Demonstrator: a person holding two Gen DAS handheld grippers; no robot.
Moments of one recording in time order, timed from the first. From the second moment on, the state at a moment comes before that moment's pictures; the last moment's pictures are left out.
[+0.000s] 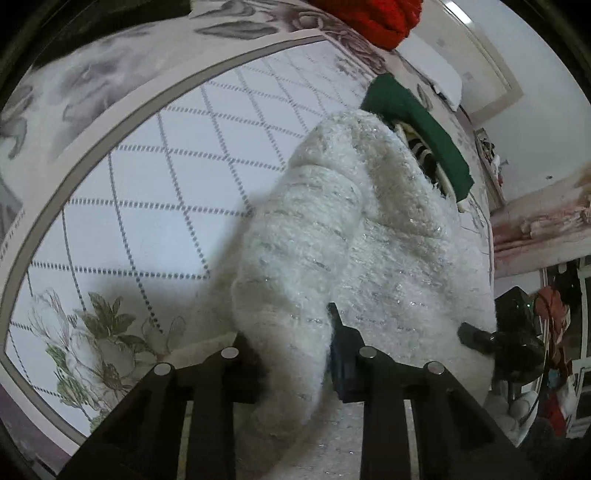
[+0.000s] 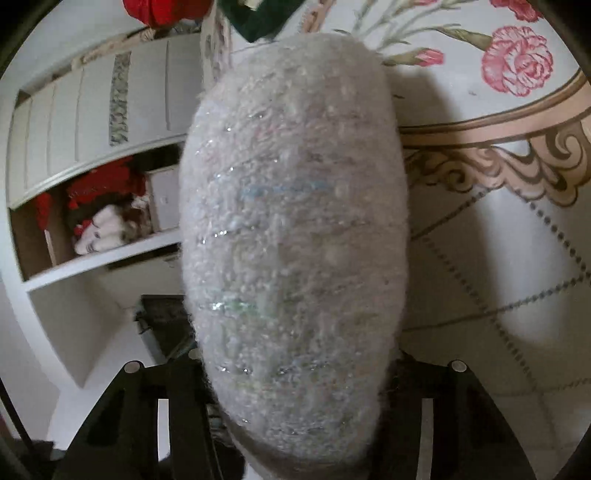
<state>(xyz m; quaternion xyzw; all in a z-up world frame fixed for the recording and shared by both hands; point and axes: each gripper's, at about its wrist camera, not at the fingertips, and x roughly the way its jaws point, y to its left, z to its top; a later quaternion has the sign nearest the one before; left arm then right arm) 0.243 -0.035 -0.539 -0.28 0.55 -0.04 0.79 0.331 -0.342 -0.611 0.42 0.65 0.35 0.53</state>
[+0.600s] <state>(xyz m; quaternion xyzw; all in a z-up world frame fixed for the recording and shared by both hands) 0.442 -0.064 -0.387 -0.20 0.50 -0.17 0.82 0.463 -0.380 -0.438 0.47 0.52 0.35 0.62</state>
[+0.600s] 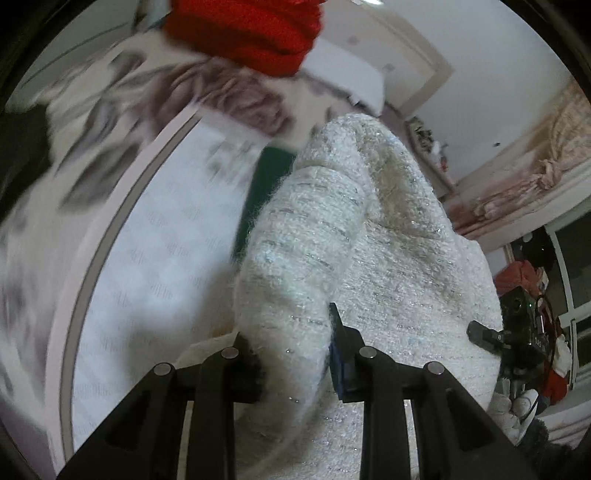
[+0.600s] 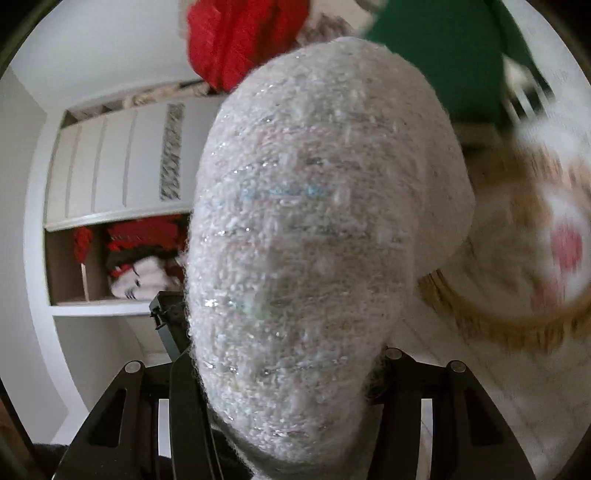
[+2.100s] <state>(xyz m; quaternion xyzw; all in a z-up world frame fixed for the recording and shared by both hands) 0.459 -0.200 -0.284 0.01 0.44 -0.07 0.90 0.436 -0.369 -0.233 0.03 0.48 -0.13 0.87</state>
